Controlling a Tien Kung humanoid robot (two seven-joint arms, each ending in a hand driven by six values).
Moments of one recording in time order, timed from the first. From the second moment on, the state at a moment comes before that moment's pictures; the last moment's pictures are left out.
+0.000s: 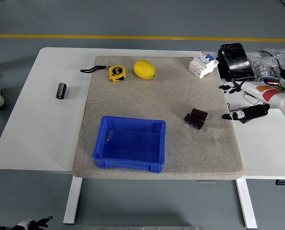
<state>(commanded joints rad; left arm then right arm) -0.19 0.09 -1.05 -0.20 1.24 0.01 0.13 0.60 -0.62 0.78 1.23 -1.89 0.08 0.33</state>
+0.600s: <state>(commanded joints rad) -0.19 0.09 -1.05 -0.21 1.23 0.01 0.14 0.78 -0.49 0.54 1.07 -2.10 -0.14 0.46</state>
